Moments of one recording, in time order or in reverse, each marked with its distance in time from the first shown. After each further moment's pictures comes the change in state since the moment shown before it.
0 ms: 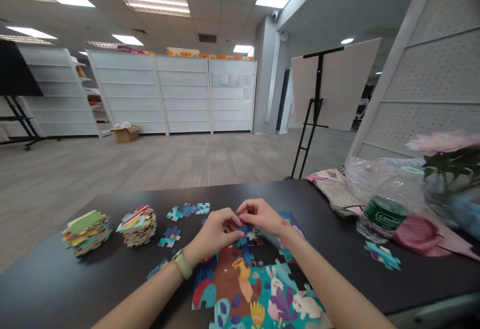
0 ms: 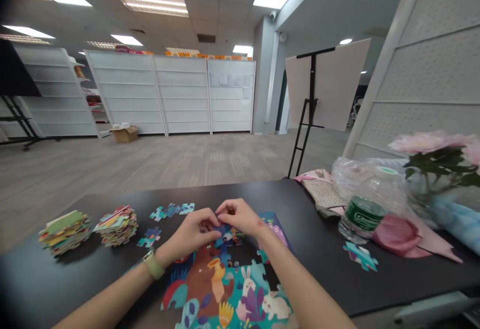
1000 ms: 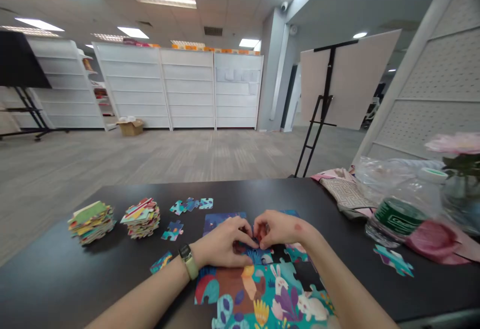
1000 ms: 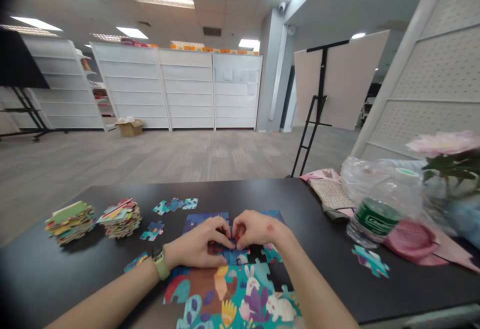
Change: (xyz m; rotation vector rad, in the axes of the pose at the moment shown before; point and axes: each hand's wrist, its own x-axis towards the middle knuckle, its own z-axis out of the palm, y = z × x) left_hand -0.006 -0.001 0.007 0.355 -0.355 0.285; right_hand -0.022 -0.005 -0.023 -0.443 -0.402 0.294
